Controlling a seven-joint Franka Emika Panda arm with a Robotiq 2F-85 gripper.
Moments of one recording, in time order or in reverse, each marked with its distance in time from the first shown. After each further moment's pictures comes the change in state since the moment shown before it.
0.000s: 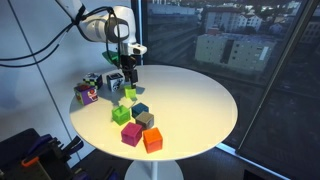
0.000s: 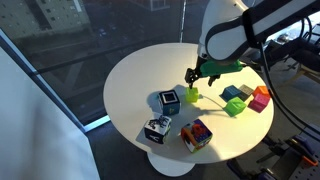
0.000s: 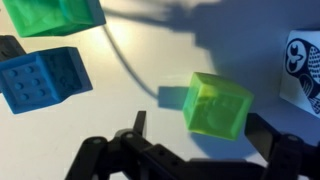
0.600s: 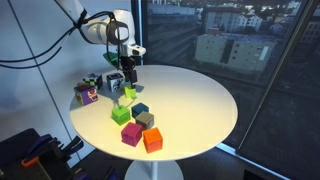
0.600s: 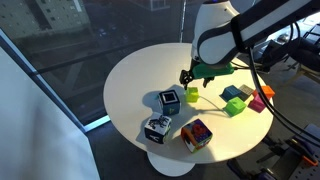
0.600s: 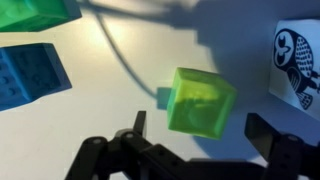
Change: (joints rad) arm 0.042 0.057 -0.015 0.056 0.000 0.007 0.047
